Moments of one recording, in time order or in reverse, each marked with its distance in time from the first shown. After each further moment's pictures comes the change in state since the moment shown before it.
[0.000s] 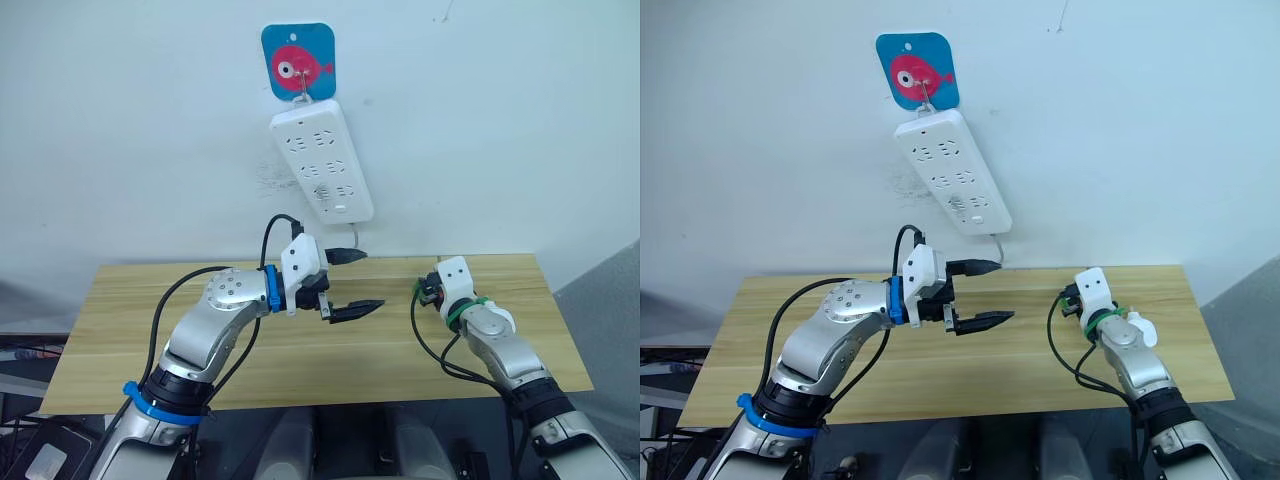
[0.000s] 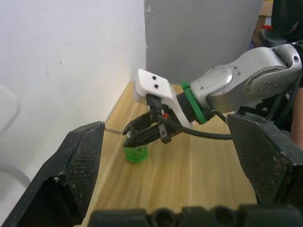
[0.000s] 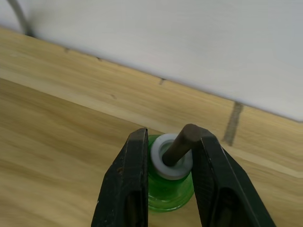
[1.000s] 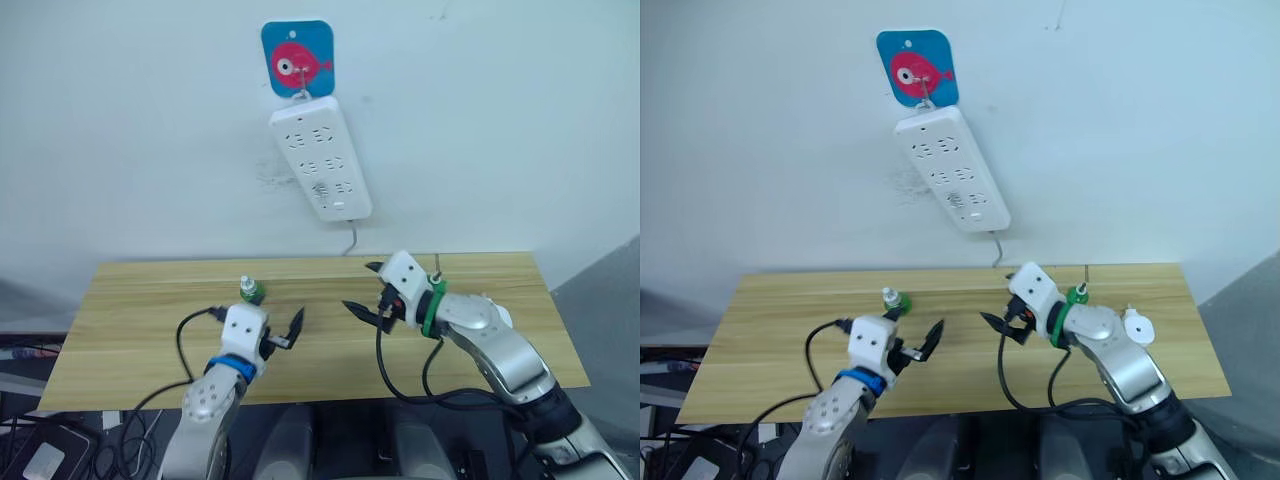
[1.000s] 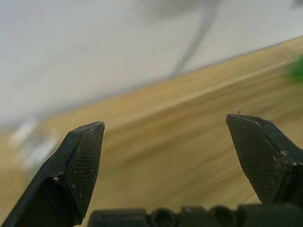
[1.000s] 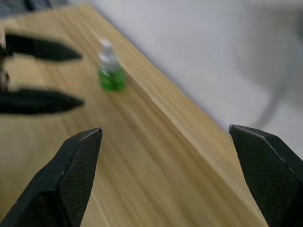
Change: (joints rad) left arm 0.660 -0.311 0.224 0.001 0.326 -0.271 0.722; right arm -0.054 0.015 0.133 -0.636 -0.024 0.345 0.461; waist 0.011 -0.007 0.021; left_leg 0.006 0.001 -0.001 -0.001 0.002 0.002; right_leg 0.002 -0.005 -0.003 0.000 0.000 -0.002
